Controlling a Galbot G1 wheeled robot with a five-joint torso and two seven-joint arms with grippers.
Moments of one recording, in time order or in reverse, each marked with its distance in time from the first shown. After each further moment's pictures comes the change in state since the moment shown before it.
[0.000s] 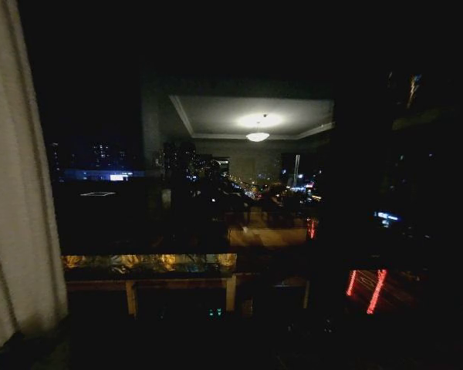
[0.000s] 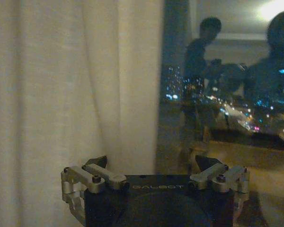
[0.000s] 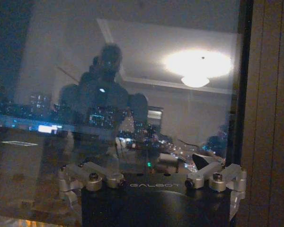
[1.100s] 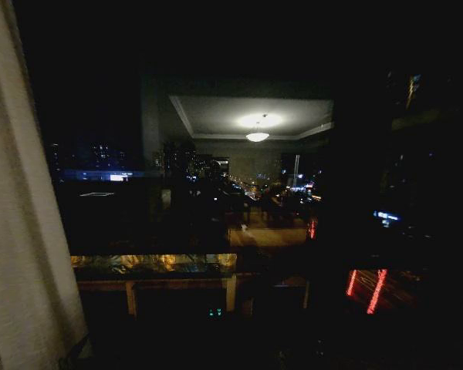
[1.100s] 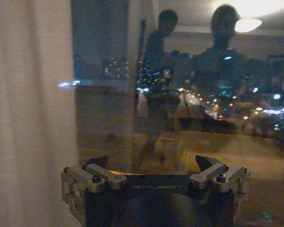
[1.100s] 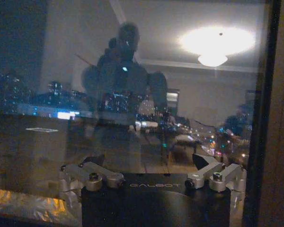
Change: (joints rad) left arm 0.151 -0.105 0.201 -0.125 0.174 -0.079 0.050; right arm -0.125 0.000 -0.050 0.008 0.009 0.019 -0.016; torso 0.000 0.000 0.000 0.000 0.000
